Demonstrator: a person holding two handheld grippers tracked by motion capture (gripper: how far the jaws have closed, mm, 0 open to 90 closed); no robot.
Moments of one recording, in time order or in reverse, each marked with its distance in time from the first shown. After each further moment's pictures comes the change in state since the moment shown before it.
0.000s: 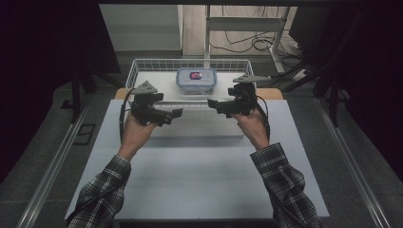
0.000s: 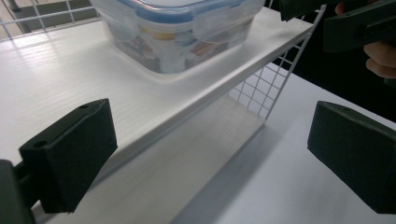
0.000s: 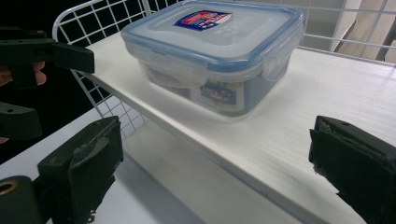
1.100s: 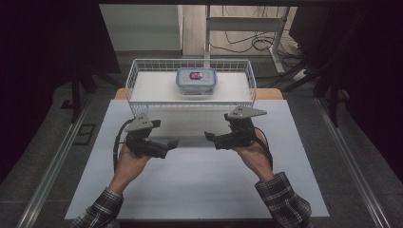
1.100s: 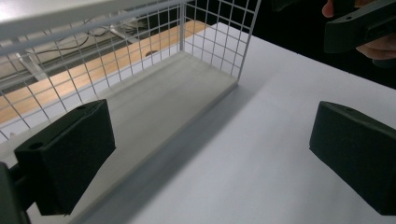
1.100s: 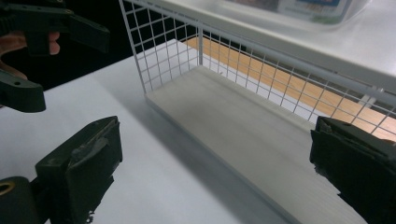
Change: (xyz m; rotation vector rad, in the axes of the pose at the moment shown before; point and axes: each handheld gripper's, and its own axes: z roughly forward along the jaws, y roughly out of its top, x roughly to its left) left arm -0.040 -0.069 -0.024 0.010 -0.033 0.050; right arm 0.047 -0.065 -0.024 0.031 0.031 -0.148
